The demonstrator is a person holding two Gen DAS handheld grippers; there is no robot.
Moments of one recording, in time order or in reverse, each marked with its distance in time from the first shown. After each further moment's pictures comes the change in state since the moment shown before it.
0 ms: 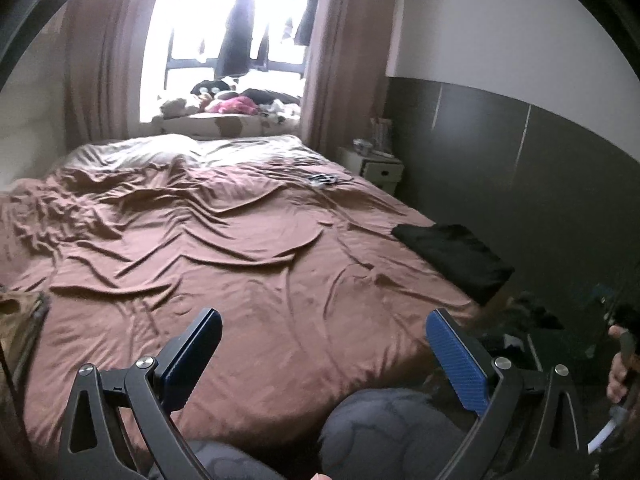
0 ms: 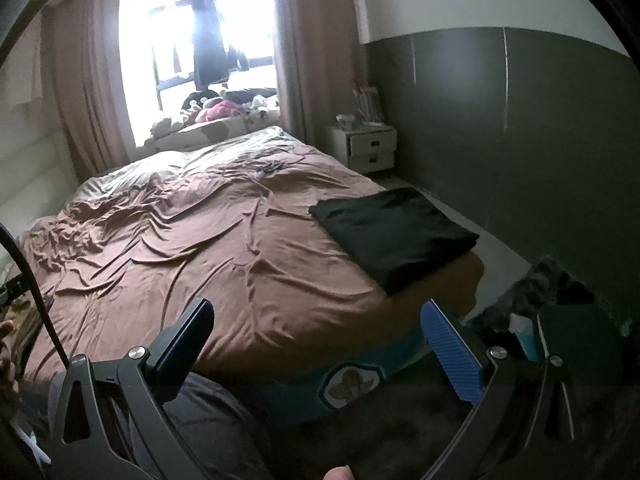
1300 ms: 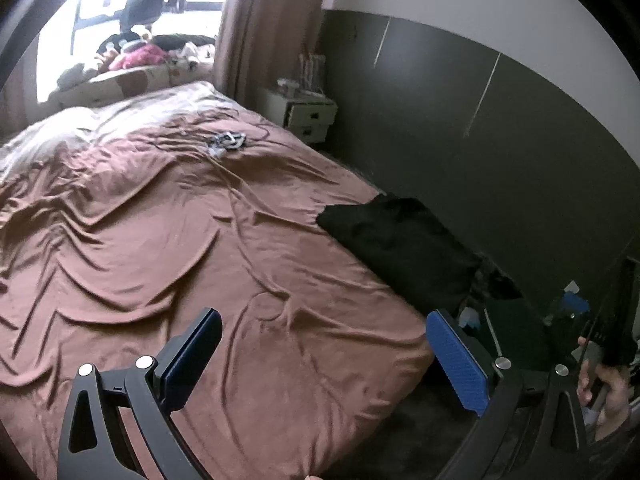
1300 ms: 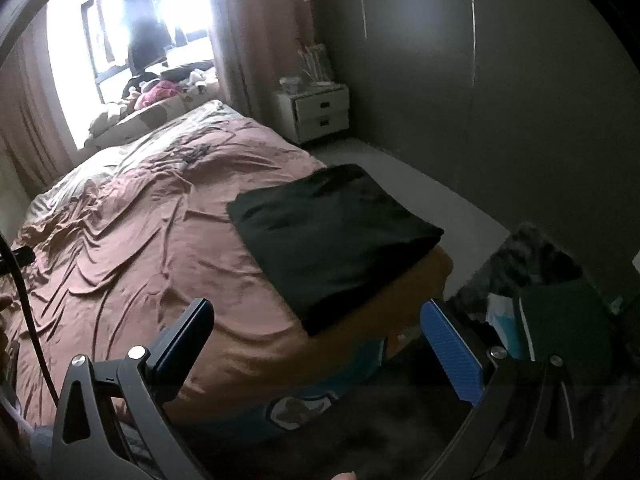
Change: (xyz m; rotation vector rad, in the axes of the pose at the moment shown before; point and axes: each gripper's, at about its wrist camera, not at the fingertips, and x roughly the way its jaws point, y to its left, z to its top) left arm 0.204 -0.088 0.125 0.076 0.255 -0.261; right arm 0.073 -0.089 0.088 0.108 0.159 -0.107
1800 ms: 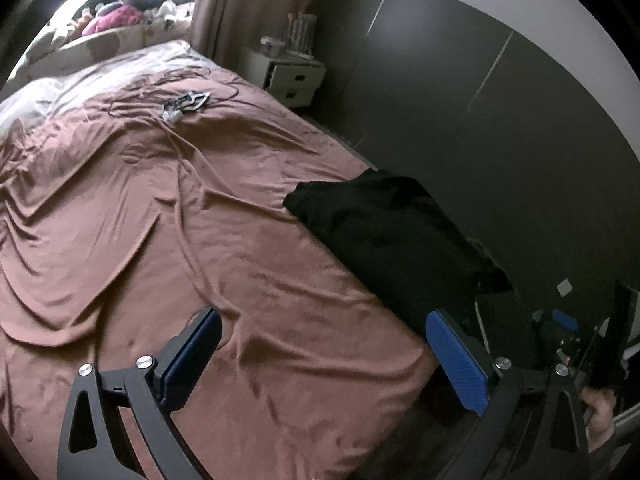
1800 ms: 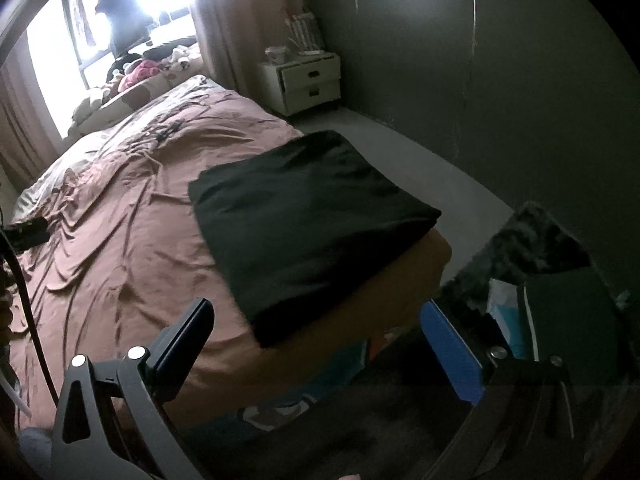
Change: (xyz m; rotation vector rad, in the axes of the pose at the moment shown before) left arm 0.130 -0.020 0.039 -0.029 0.144 -0.077; right arm 0.069 -0.044 0.021 0.027 0.110 -0.002
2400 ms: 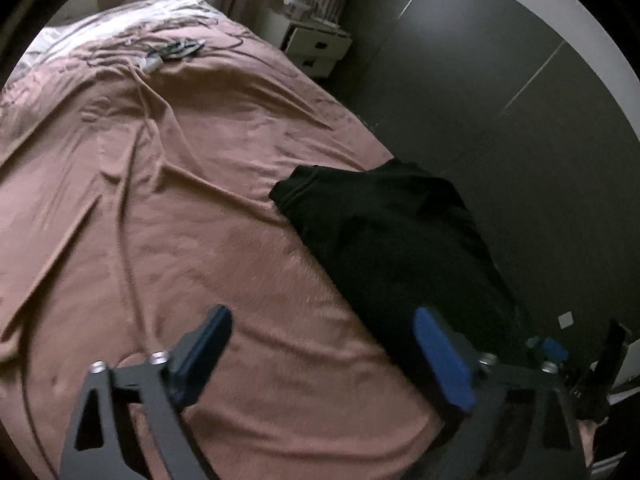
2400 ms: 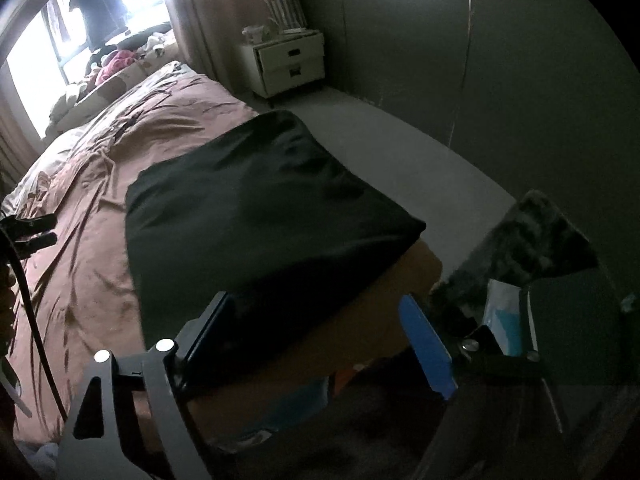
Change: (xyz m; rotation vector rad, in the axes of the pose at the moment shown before) left arm 0.129 0.003 0.046 -0.142 0.093 -0.005; right arm 0.093 -0.065 0.045 0.025 0.078 -0.021
